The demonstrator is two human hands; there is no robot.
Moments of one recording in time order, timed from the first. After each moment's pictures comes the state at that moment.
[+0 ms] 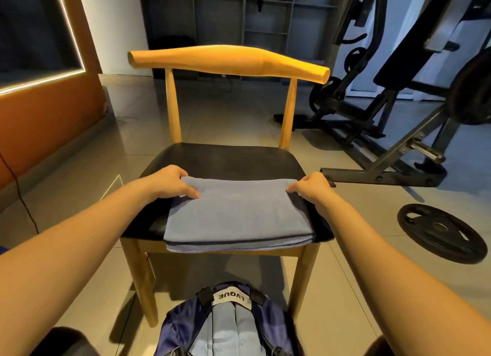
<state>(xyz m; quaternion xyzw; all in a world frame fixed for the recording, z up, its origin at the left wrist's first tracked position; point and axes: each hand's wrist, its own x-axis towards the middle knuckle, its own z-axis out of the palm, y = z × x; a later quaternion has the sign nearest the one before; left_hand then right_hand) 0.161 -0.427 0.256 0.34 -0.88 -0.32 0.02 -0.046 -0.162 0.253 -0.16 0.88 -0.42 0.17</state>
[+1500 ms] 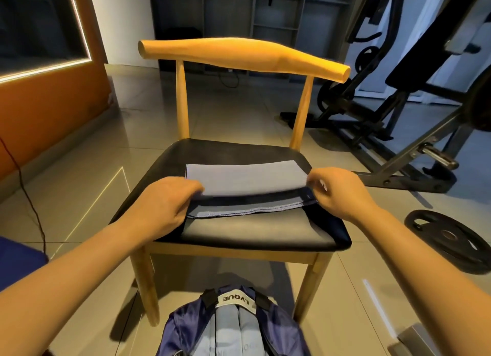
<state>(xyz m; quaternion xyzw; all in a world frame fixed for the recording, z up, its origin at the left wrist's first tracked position) 0.223 -0.404 0.223 0.08 -0.96 -0.01 0.26 -0.054 -0.132 0.265 -0.49 0.85 -0.12 -0.14</state>
